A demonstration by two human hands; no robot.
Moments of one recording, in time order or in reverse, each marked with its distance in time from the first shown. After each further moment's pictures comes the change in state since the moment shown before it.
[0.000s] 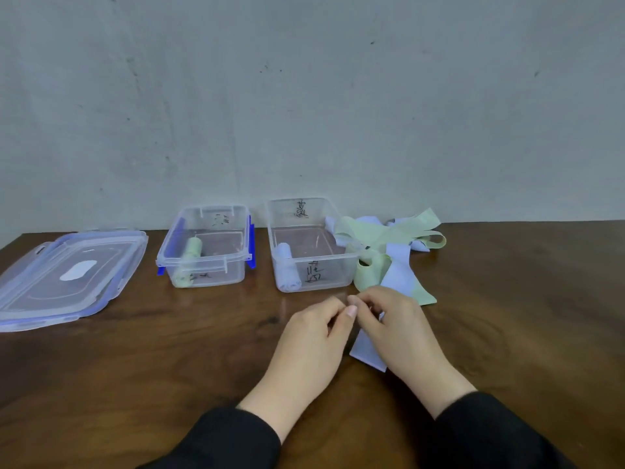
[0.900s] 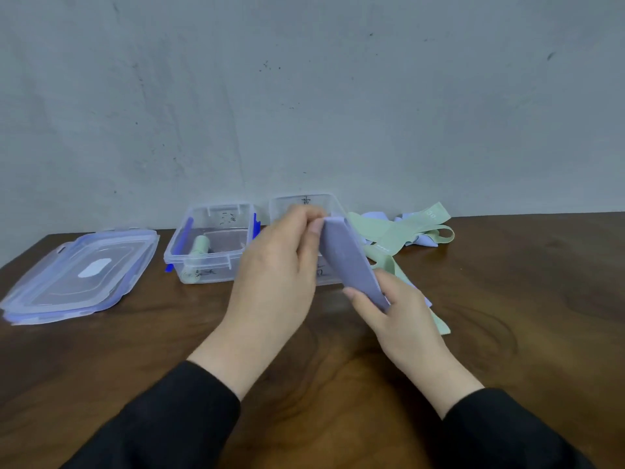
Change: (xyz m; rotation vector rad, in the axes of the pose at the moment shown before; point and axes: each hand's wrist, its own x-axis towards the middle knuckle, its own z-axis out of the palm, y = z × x) left_hand 0.016 0.066 -0.065 0.162 0.408 0.309; right_hand 0.000 -0.016 -0.014 0.231 -0.002 -0.002
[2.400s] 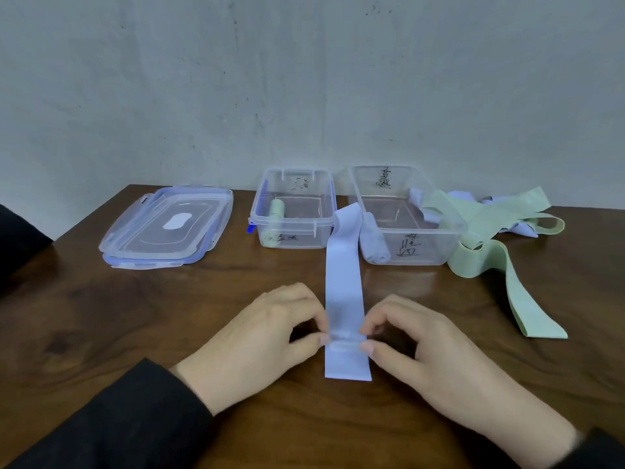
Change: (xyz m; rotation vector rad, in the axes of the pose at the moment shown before) left_hand -0.083 -0.113 -0.094 0.176 -0.673 -0.122; right_hand -0.027 -0.059 0.058 -0.159 -0.530 -0.101
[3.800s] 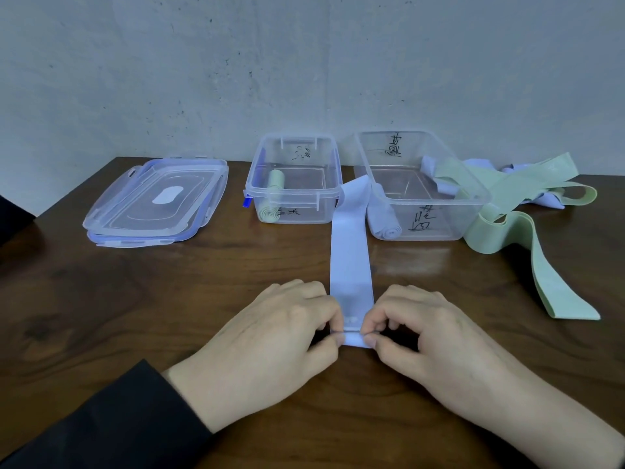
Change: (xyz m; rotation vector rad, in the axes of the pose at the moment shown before) left_hand -0.002 0.012 0.013 0.146 -0.051 0.007; right_hand 0.004 0.010 0.014 -0.067 -0.058 -0.004
